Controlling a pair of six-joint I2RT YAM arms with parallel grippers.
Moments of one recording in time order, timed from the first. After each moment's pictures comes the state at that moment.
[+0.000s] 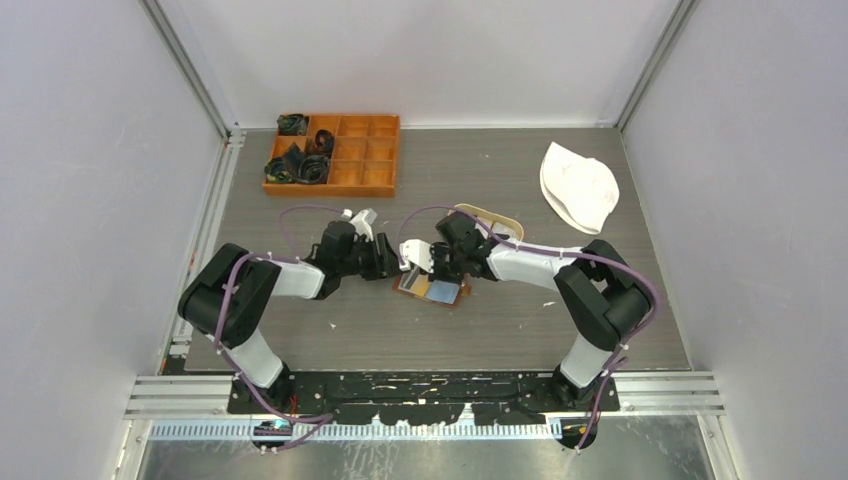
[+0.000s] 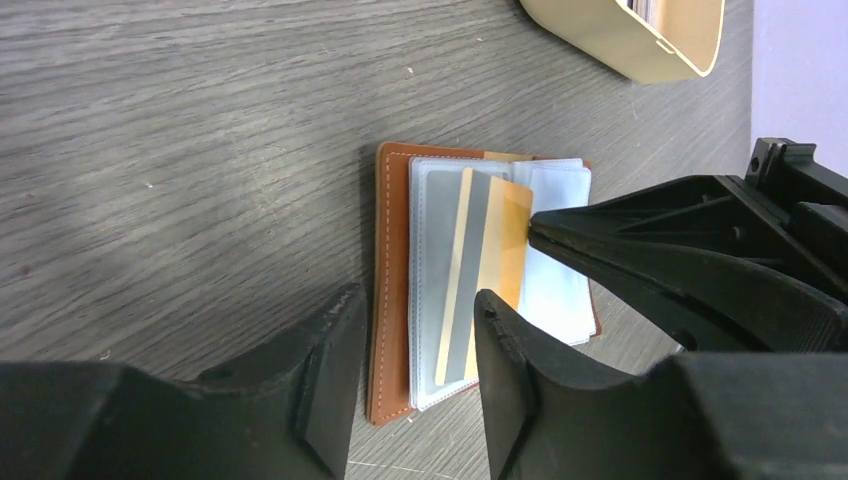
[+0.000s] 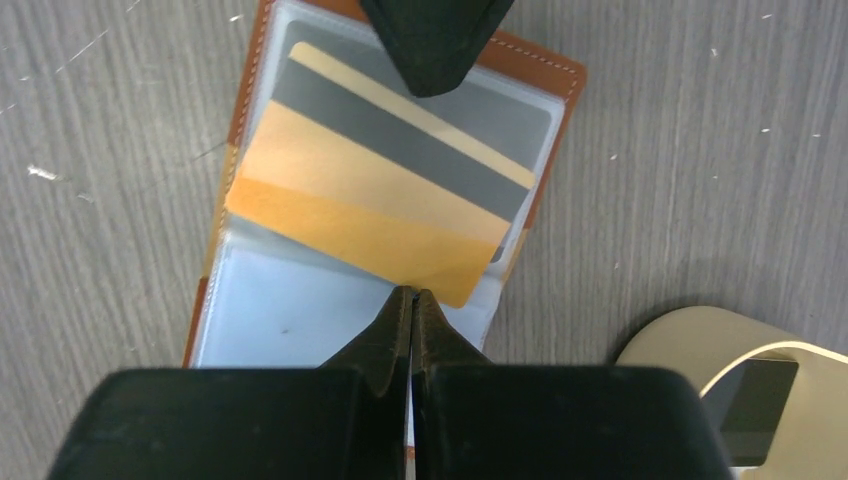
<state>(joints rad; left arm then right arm) -0.48 1.66 0.57 0.49 0.41 -0.65 0.71 1.68 0.91 -0.19 -0.30 -0.81</state>
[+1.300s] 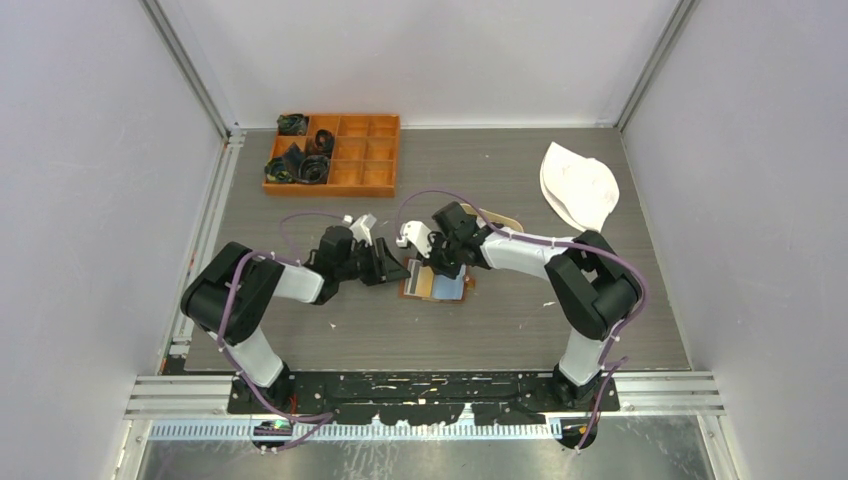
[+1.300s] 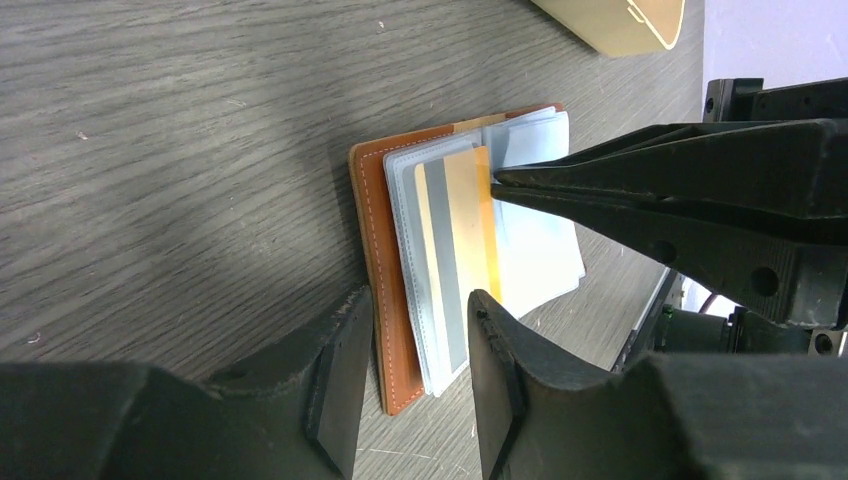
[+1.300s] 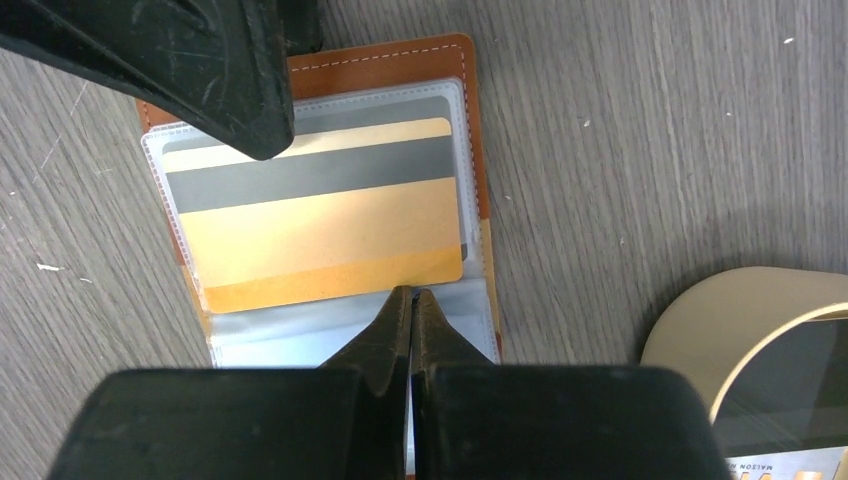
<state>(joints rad) -0.47 1.69 0.53 0.60 0.51 -0.72 0.68 1.75 1.02 -0.24 -0.27 -0.55</state>
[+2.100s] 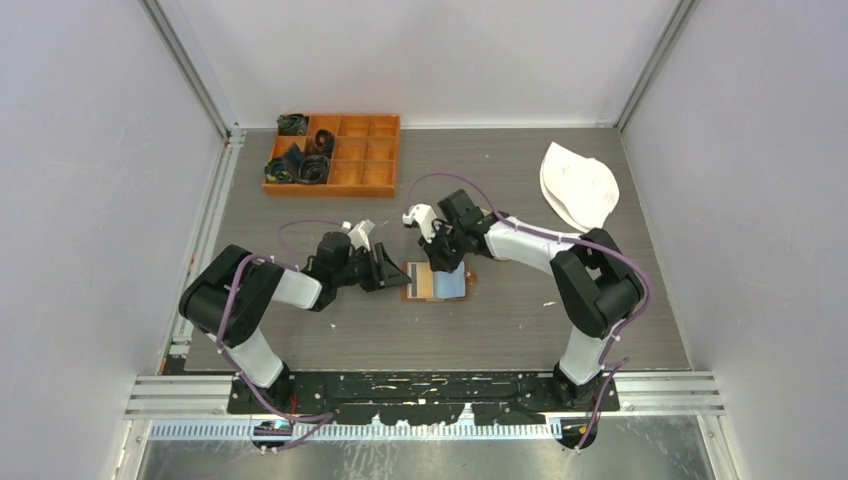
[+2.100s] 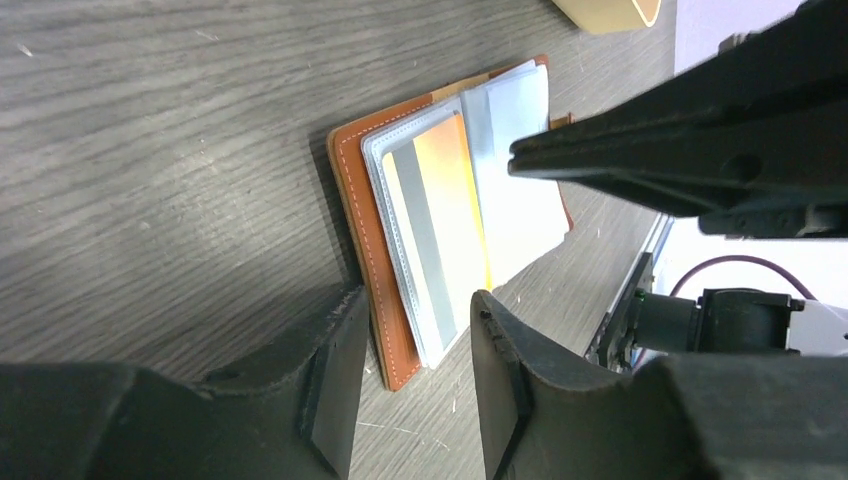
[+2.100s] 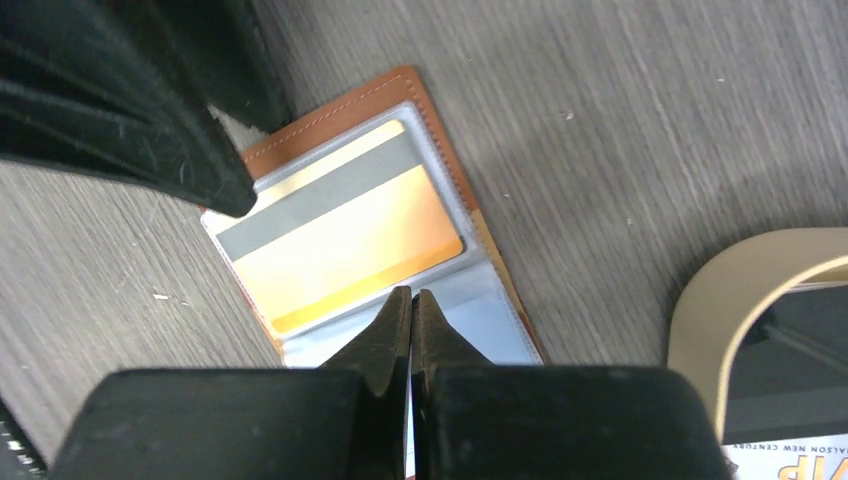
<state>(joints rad) -0.48 1.68 0.47 0.67 0.54 -0.78 0.64 1.75 1.07 -0.29 -0.37 -0.35</state>
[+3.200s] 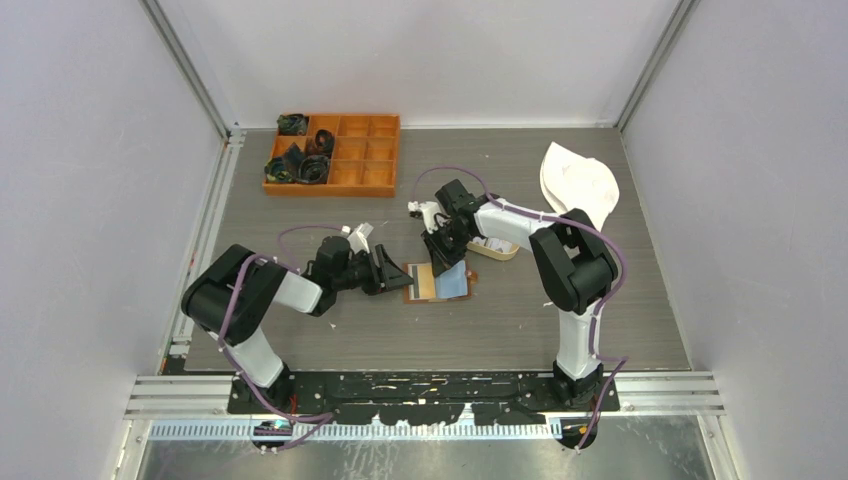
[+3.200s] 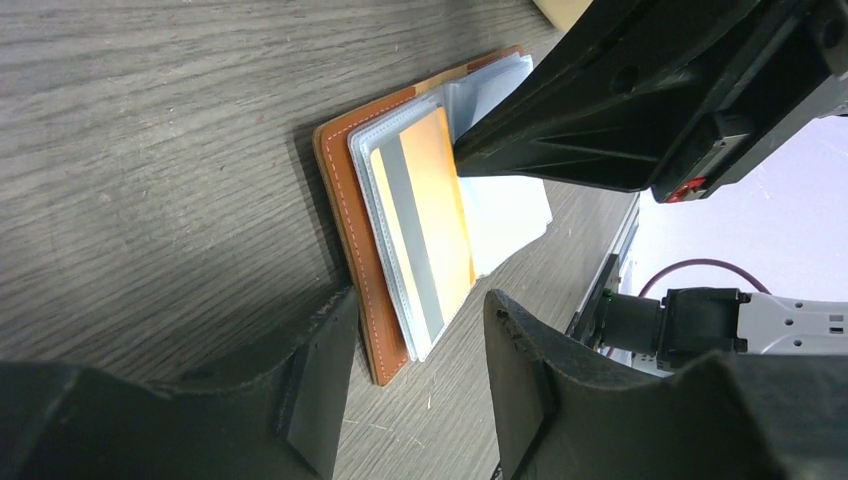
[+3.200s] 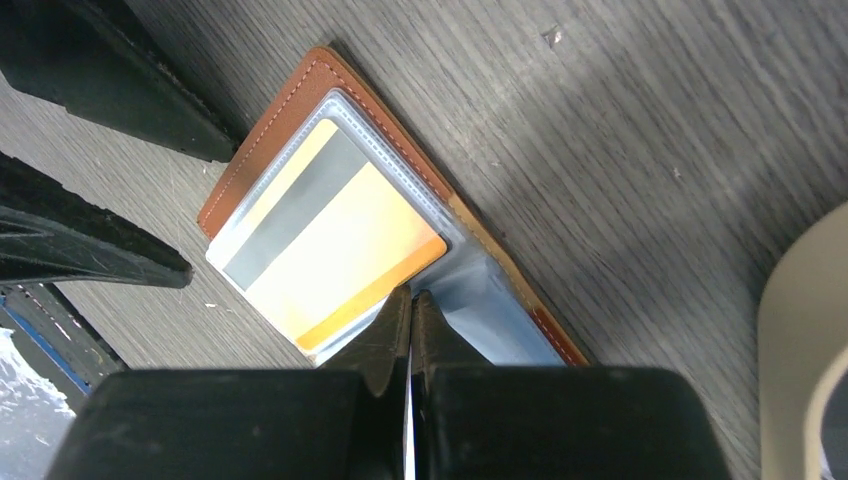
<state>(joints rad) -0.48 1.69 0.43 0.75 0.54 -0.87 0.58 1.94 1.28 -0.55 -0.45 -0.13</state>
